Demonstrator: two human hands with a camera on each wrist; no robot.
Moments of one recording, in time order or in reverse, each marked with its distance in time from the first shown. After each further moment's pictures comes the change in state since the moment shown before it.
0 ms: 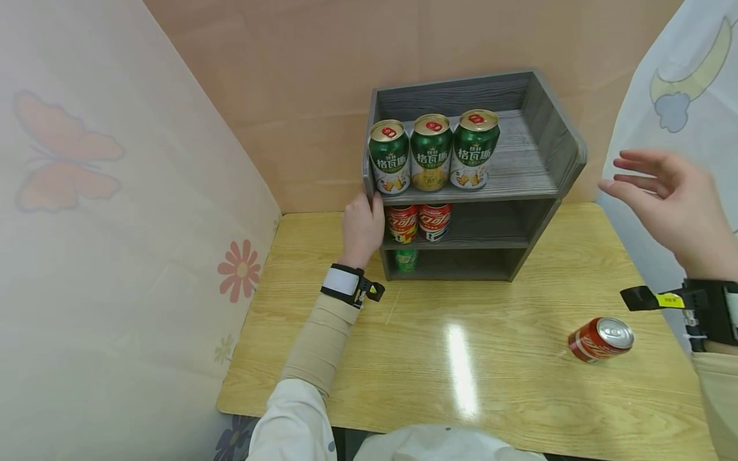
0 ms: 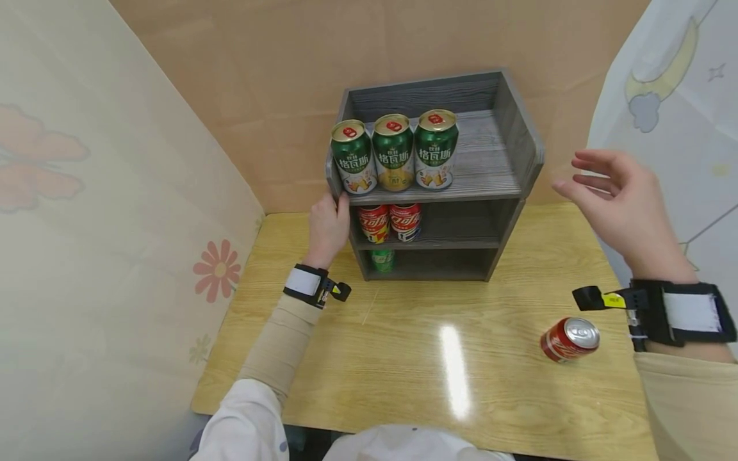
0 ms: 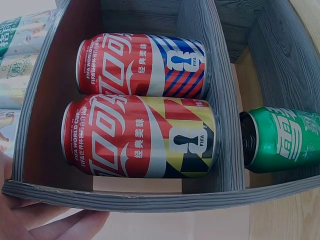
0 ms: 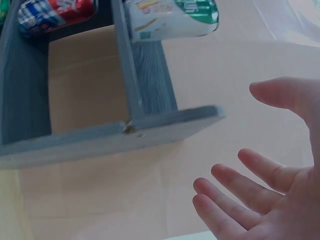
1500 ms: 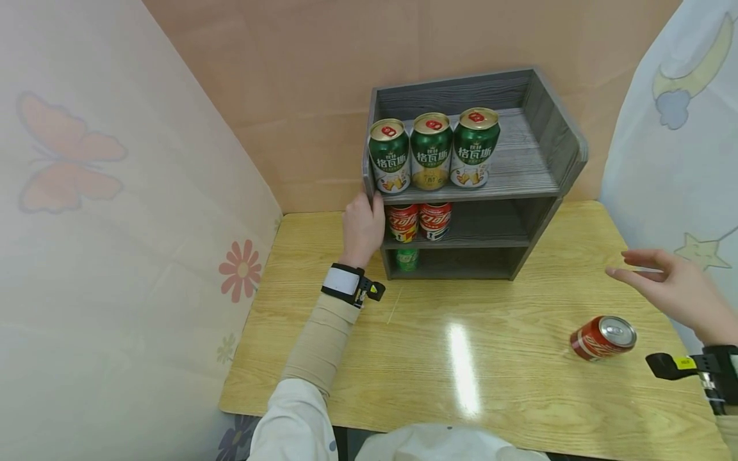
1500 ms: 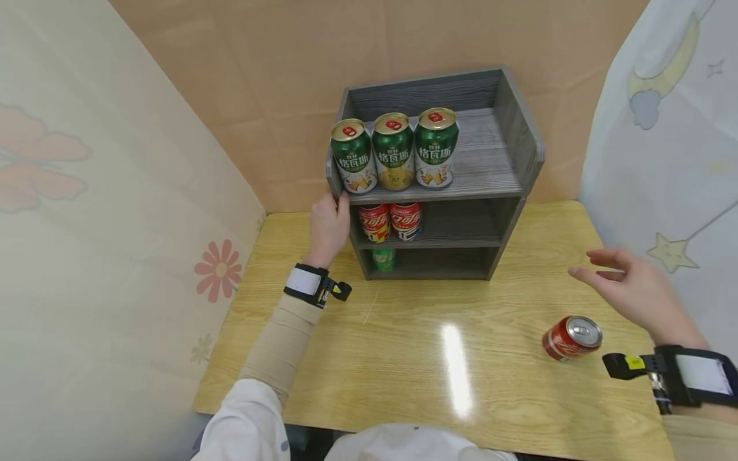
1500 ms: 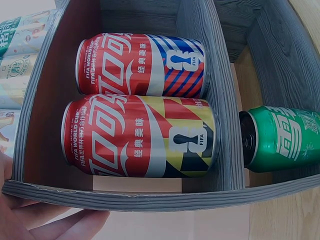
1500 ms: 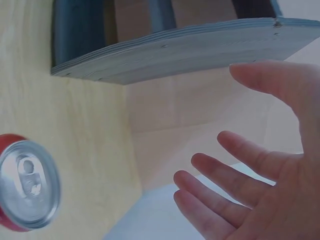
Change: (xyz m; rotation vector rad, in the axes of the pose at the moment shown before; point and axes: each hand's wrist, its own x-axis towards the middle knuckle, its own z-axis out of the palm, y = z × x) left_hand -0.001 -0.001 0.001 -0.003 -0.001 -0.006; right_hand -0.067 0.119 -0.009 -0.363 -0.290 0.184
